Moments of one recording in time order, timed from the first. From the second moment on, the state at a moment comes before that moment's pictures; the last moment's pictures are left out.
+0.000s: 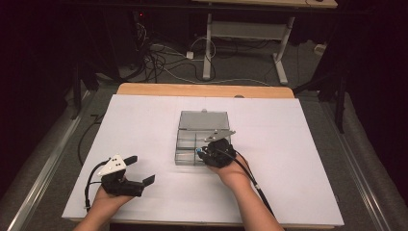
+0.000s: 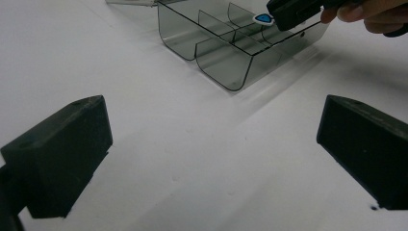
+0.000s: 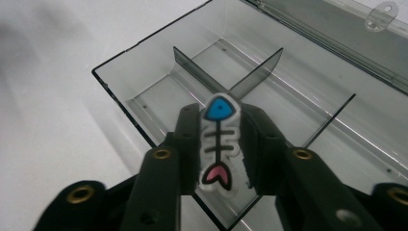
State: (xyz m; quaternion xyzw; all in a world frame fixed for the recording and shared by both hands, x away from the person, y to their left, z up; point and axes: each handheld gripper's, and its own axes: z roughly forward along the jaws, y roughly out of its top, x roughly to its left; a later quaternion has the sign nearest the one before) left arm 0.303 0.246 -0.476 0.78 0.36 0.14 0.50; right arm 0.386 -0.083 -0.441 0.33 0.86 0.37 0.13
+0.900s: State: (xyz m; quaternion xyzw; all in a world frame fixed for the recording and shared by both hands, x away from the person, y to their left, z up) left arm 0.302 0.244 -0.477 0.78 0.36 0.14 0.50; right arm 0.344 -0.158 -0.434 0.35 0.82 0.43 0.15
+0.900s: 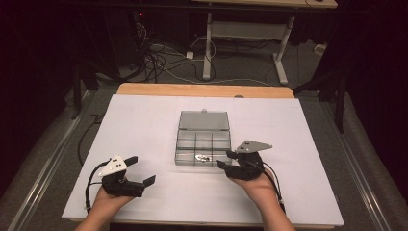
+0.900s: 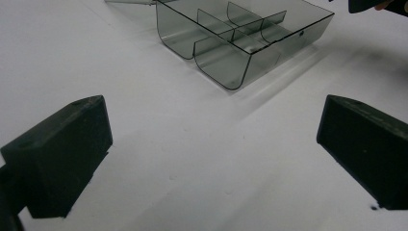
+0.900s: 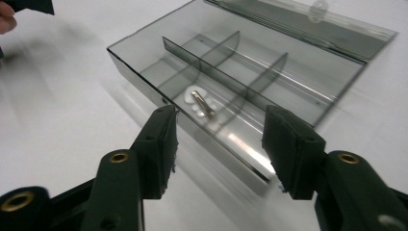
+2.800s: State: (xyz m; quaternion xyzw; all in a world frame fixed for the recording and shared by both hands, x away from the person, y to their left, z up) left arm 0.316 0.239 -0.480 0.79 0.37 0.13 0.46; right arm 0.328 -0.218 -0.470 0.43 0.77 0.43 0.20
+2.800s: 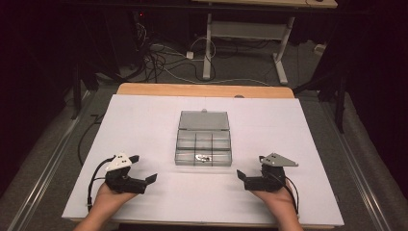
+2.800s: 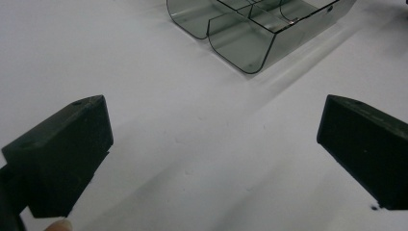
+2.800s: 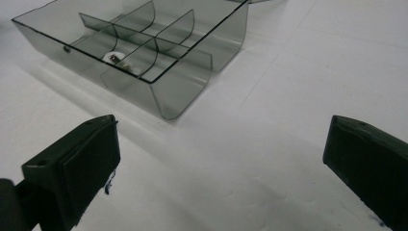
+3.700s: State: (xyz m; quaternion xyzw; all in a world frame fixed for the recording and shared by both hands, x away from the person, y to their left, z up) left arm 0.372 0.214 -0.468 0.78 0.40 0.13 0.46; right arm 0.379 -0.214 -0.460 0.45 0.76 0.43 0.22
